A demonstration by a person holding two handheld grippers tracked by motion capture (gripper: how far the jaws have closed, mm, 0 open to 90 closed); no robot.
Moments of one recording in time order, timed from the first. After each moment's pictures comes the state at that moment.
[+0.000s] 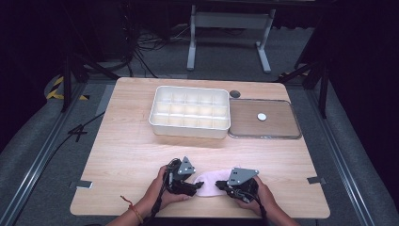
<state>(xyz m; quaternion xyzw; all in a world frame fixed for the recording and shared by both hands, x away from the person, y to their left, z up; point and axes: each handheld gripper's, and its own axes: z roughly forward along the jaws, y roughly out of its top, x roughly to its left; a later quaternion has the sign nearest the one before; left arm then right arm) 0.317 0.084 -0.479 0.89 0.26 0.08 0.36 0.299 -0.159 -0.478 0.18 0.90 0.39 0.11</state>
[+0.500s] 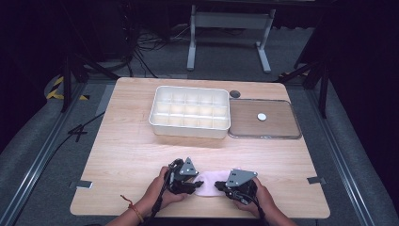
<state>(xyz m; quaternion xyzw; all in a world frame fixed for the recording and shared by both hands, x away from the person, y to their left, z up) 0.322 0.085 -0.473 0.90 0.23 0.05 0.35 0.294 -0.154 -0.478 0.19 0.90 0.38 0.11</state>
